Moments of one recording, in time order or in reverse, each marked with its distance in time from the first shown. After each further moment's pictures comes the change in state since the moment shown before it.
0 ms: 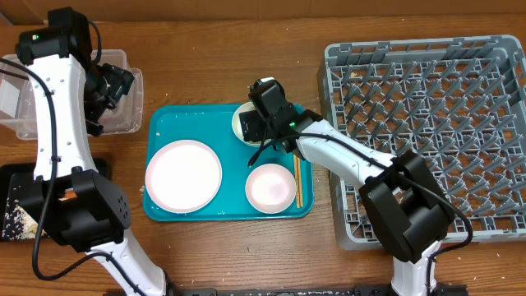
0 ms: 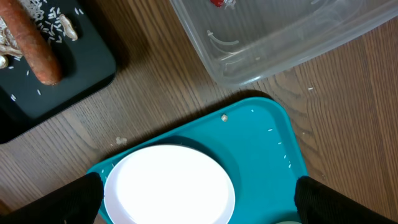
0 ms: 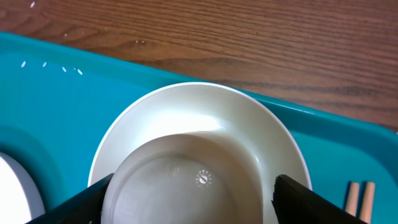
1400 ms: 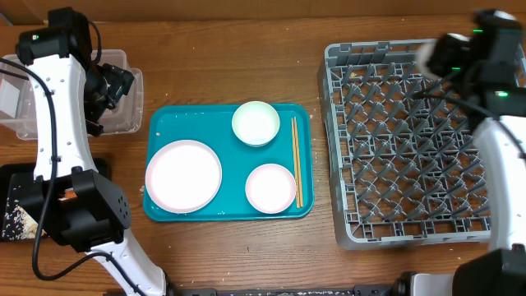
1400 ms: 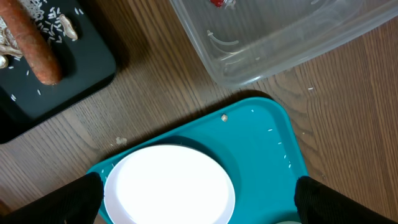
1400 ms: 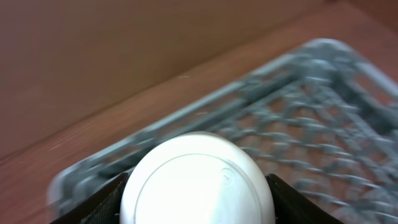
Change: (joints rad) left arm 0.000 0.000 0.000 0.000 0.000 0.000; right arm -0.837 -0.470 0.043 -0.232 0.007 -0.074
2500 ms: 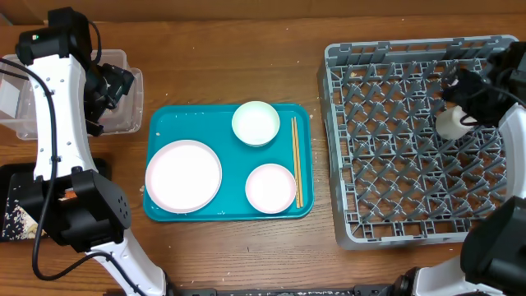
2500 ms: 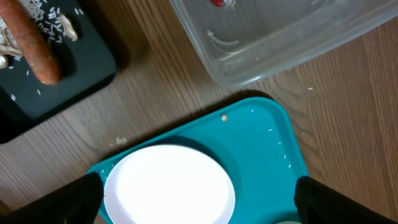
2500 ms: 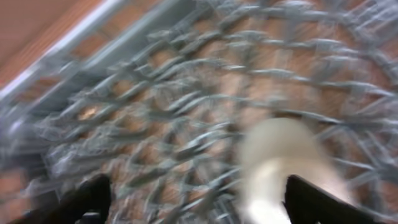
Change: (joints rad) left arm 0.000 0.000 0.000 0.000 0.000 0.000; right arm -0.171 0.153 0.000 -0.214 -0.267 -0.052
